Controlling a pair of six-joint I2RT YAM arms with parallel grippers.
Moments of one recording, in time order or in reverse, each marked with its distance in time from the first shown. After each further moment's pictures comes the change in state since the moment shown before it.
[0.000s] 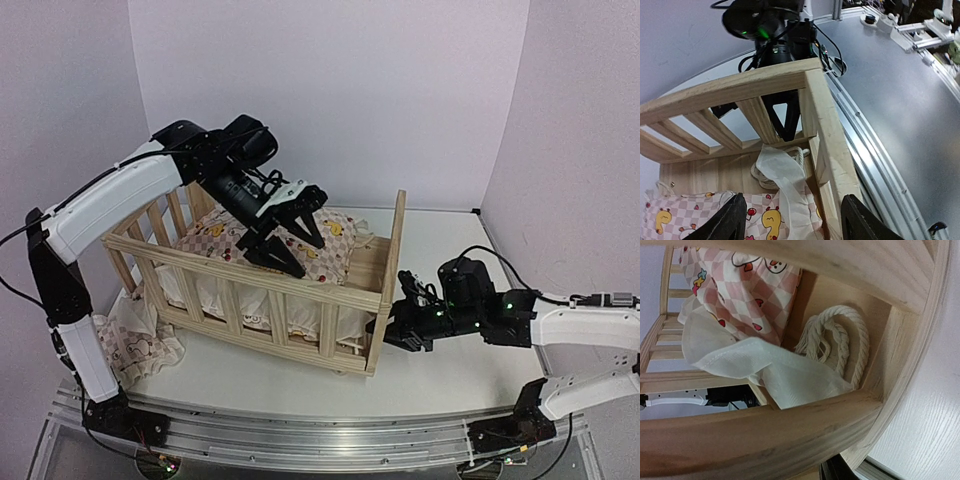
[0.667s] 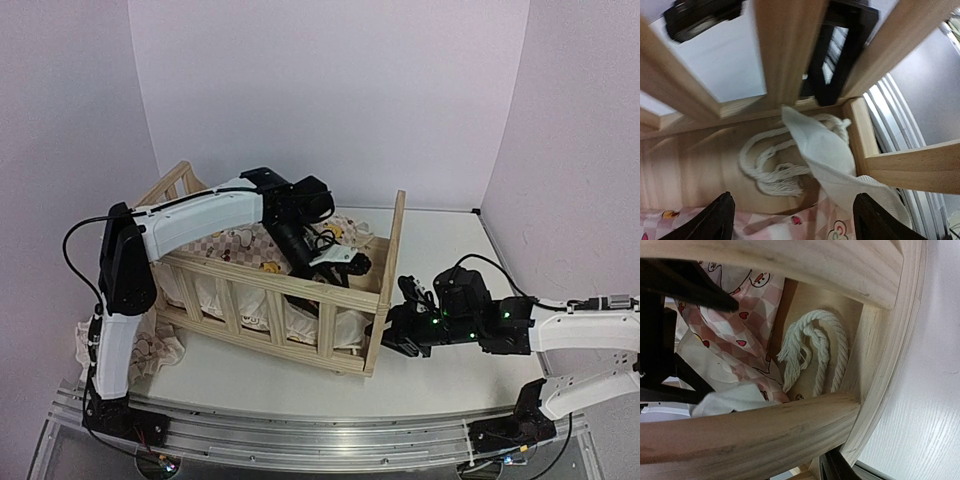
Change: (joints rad) left arm -0.049 0.350 0.052 0.053 -0.141 0.013; right arm 0.067 0.008 -0.029 0.032 0.163 0.061
